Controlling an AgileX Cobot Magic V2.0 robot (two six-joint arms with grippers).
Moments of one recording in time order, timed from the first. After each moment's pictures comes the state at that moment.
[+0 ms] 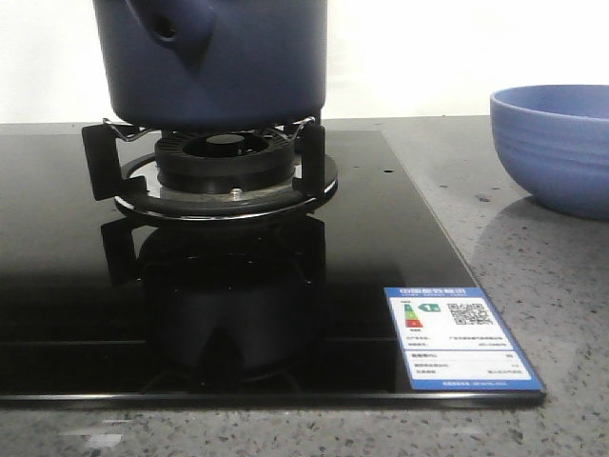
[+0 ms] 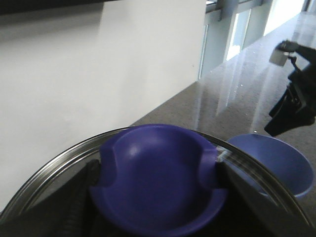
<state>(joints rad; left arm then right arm) -0.18 1.36 -1.29 -1.34 0.82 1.38 -0.17 1.39 -1.31 0.21 1.04 -0.27</state>
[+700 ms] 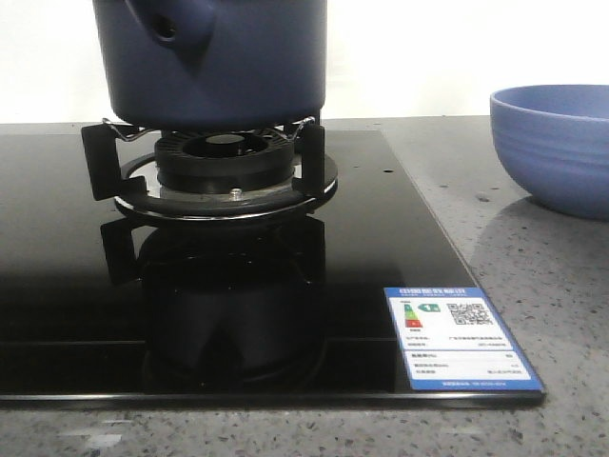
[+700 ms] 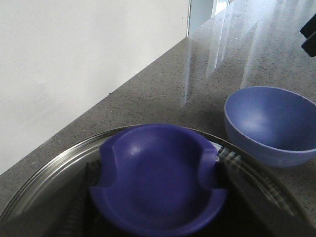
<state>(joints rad) -0.22 1.50 -1.29 -1.30 0.82 1.48 -0.17 1.24 -1.33 0.21 1.06 -0.27</state>
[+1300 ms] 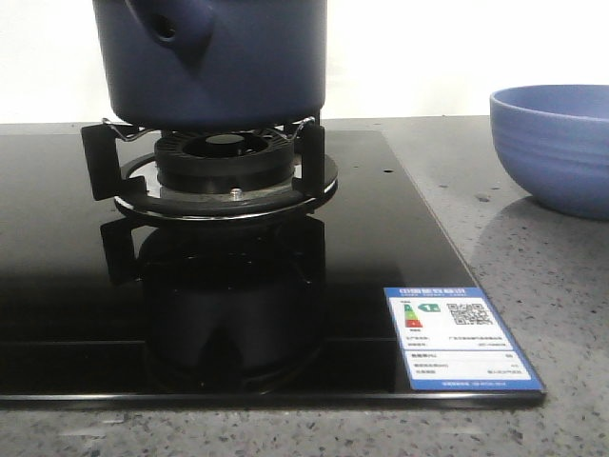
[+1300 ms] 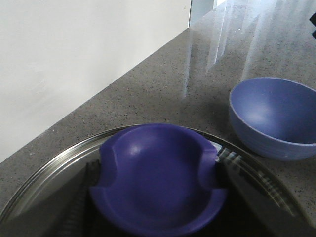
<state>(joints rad) -0.22 1.53 -1.29 -1.30 0.81 1.49 -0.17 1.24 -1.33 0.22 1.06 -0.27</state>
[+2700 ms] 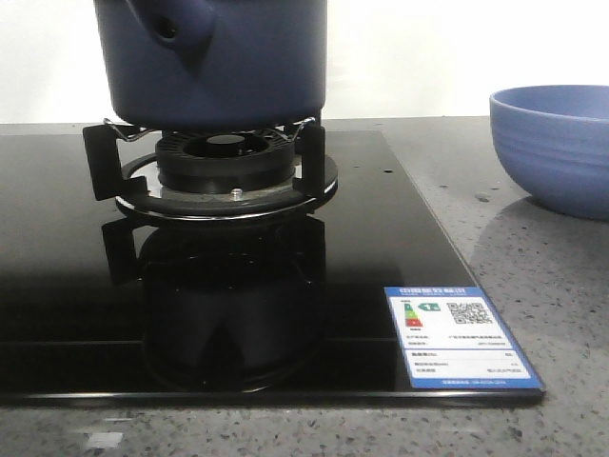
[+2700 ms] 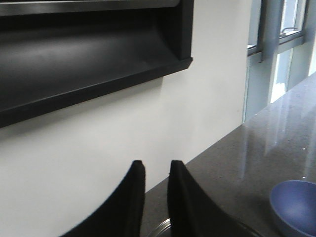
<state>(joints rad) 0.14 1.26 -1.44 -1.33 0.97 1.27 -0.17 1.14 -1.24 0.75 0.81 -0.49</state>
